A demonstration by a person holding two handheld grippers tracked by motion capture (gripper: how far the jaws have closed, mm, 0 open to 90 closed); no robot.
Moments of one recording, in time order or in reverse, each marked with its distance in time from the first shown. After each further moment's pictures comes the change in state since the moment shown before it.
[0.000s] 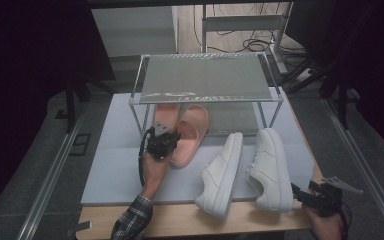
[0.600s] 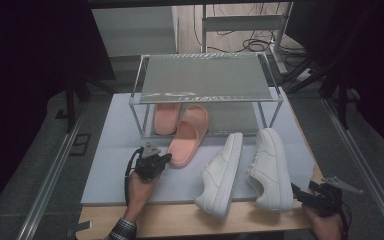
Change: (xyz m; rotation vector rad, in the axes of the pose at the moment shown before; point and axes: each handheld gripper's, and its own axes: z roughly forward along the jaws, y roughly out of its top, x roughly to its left) left arm 0.002 -0.056 -0.031 0.094 -0.070 0.021; right arm 0.001 0.000 0.000 0.001 0.001 0.006
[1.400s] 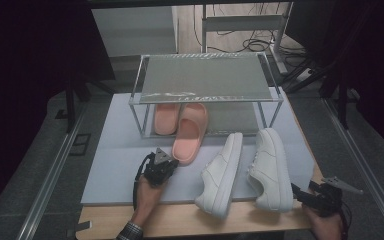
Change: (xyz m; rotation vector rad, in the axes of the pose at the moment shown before) left arm -0.023 -0.003 0.027 0.034 0.019 0.046; right arm 0.000 0.000 0.000 -0.001 -0.001 -0.002
